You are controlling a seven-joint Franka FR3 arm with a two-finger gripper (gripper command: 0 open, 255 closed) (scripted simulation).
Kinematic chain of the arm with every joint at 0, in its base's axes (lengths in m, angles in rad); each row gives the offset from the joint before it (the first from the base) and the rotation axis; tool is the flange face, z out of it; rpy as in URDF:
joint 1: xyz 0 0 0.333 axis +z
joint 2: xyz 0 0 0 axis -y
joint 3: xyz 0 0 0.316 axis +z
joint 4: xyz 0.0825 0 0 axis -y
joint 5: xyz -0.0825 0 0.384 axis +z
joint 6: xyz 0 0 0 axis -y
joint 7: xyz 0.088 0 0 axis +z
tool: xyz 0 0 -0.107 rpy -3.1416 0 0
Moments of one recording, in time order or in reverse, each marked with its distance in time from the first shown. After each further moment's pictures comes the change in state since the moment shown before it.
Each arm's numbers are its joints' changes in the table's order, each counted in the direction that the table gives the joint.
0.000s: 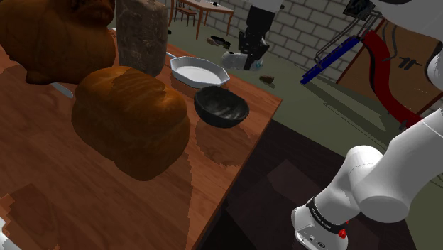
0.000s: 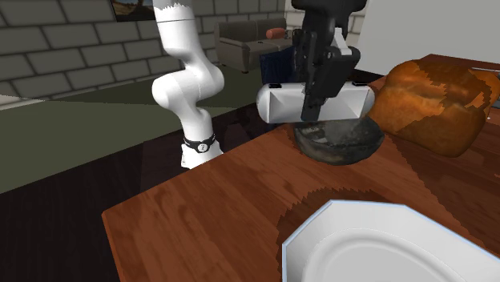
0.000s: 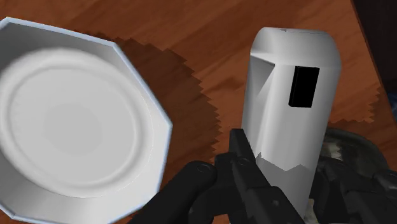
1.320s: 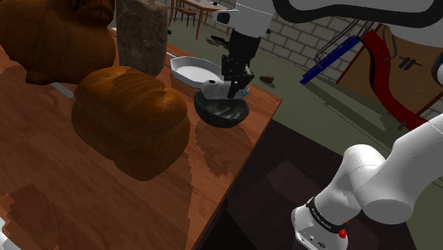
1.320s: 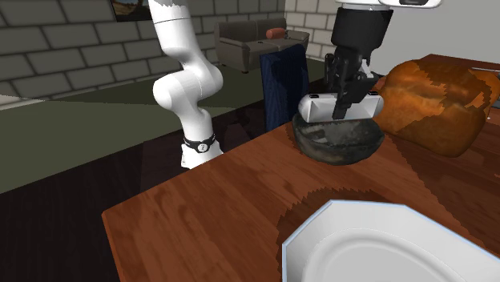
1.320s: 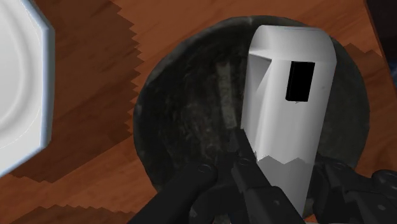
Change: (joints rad) arm 0.103 0.075 0.145 -0.220 0.022 0.142 -0.248
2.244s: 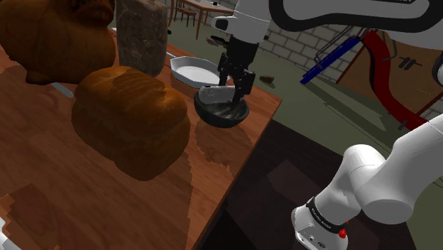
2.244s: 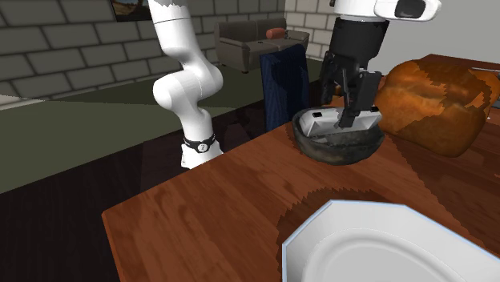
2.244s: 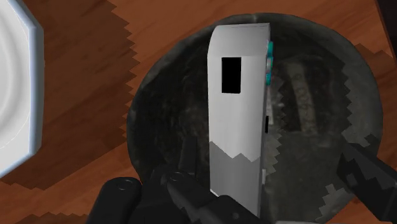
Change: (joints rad) arm 0.001 0.003 0.001 -0.037 0.000 0.035 -0.001
